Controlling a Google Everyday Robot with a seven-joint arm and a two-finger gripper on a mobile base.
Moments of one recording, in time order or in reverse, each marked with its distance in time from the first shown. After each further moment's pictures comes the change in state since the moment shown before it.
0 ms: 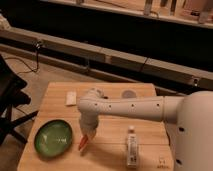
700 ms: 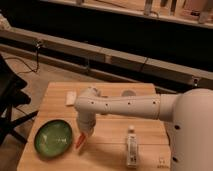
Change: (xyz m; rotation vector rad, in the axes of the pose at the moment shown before) arm -0.008 -0.015 -0.007 -0.005 0.010 -0.043
